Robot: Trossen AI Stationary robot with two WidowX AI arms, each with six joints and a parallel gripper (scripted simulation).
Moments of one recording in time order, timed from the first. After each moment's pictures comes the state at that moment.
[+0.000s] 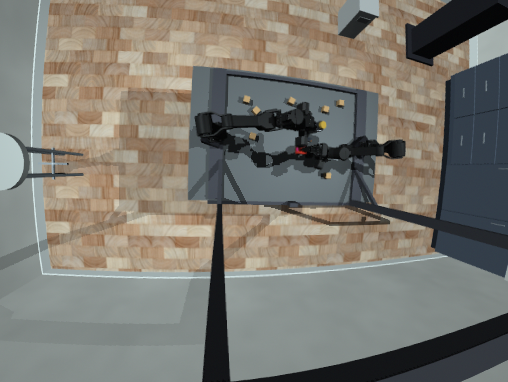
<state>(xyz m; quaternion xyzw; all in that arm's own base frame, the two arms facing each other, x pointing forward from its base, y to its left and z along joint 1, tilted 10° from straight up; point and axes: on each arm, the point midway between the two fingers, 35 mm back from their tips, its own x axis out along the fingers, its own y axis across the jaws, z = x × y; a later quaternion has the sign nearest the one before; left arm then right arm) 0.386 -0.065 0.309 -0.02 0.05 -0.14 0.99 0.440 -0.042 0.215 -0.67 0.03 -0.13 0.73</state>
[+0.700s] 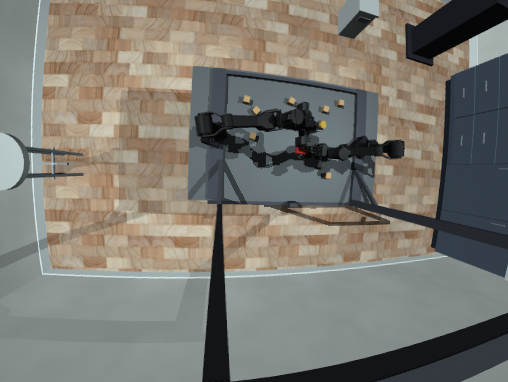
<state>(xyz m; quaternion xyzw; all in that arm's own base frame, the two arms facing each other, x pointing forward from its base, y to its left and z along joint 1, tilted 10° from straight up) 0.386 -0.064 0.308 -0.02 0.05 -0.14 0.99 0.441 -0.042 0.213 -0.67 0.02 -0.13 0.73</state>
